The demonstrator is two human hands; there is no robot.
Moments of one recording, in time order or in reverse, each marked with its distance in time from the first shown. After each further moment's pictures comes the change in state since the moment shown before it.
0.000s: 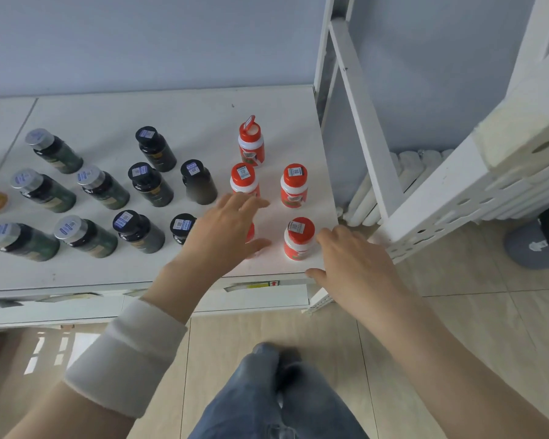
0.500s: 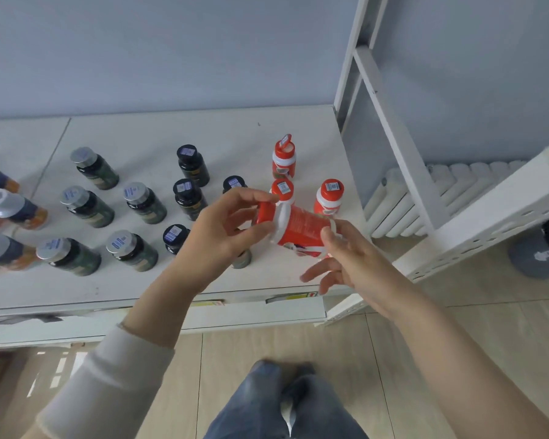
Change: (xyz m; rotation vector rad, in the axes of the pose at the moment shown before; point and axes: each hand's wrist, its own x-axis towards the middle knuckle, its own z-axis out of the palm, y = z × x) left_hand -0.045 -0.054 -0.055 -1.248 0.084 0.066; right_hand 0.017 -0.054 -0.007 1.502 -0.149 0.145
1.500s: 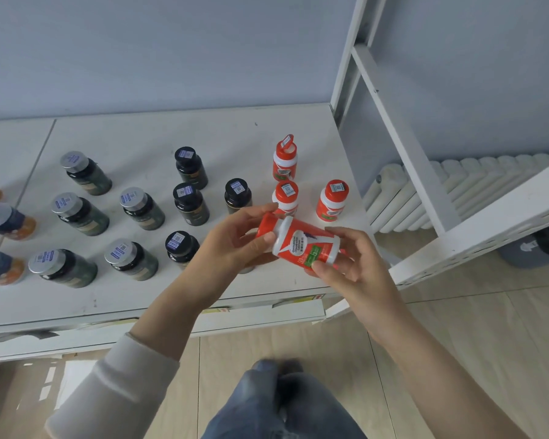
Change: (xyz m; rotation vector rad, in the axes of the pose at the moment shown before) left_hand 0.003 -0.020 -0.009 -0.319 -0.103 -0.172; right_hand -0.005 0.019 0.026 0.073 0.242 -0.201
